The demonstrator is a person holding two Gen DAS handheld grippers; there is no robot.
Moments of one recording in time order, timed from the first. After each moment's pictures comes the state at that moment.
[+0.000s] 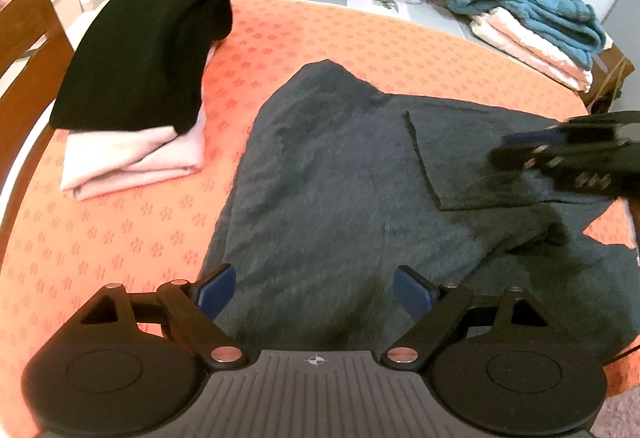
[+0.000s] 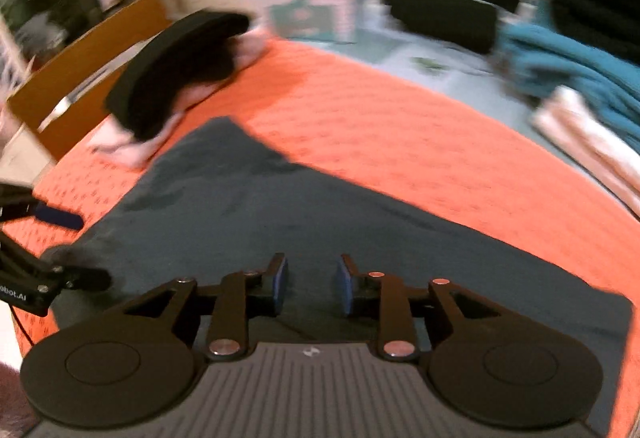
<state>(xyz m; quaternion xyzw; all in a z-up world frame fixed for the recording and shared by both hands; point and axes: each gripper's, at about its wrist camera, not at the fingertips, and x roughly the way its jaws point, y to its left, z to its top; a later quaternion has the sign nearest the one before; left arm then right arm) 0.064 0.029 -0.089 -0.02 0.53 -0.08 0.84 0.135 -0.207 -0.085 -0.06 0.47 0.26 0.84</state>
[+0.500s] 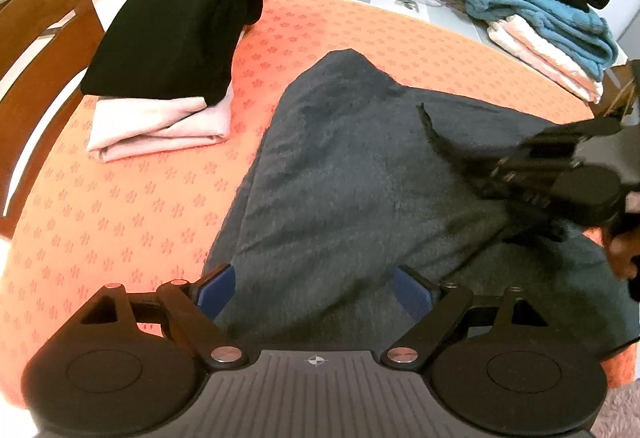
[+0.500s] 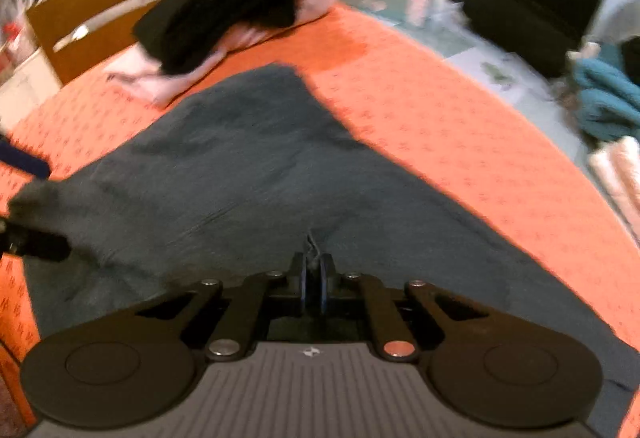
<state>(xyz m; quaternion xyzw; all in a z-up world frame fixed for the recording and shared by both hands) 0.044 0.034 -0.083 -0.04 0.54 -0.05 0.84 0.127 -0.178 -0.102 -0.13 0.46 0.26 0.84</state>
